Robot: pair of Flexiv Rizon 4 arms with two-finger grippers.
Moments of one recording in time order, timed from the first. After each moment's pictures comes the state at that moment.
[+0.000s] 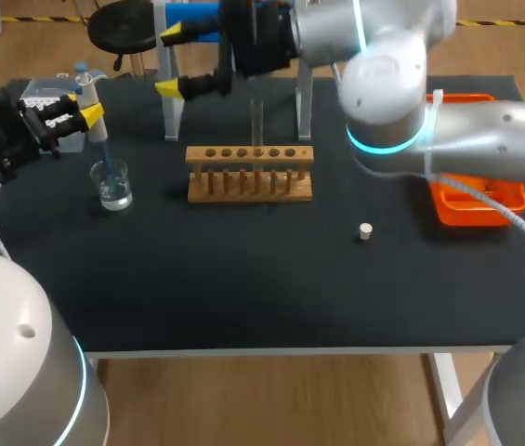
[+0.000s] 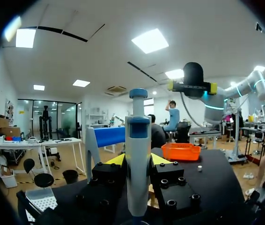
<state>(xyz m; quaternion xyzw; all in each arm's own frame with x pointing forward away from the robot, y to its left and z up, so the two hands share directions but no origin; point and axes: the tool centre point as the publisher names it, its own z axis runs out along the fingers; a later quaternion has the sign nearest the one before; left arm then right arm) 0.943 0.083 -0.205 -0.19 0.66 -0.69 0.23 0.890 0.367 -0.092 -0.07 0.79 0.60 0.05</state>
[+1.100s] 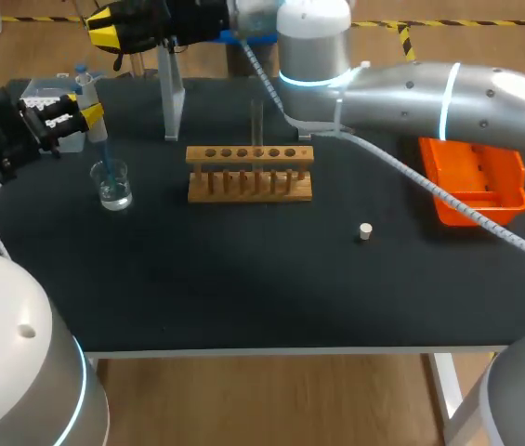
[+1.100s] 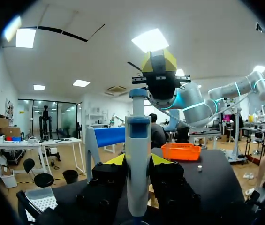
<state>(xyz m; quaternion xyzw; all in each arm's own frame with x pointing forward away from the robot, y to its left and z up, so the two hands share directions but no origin) 0.943 0.083 -0.205 -0.19 0.66 -0.69 0.23 0.921 0.469 -0.070 -0.14 0.69 0.70 -0.10</state>
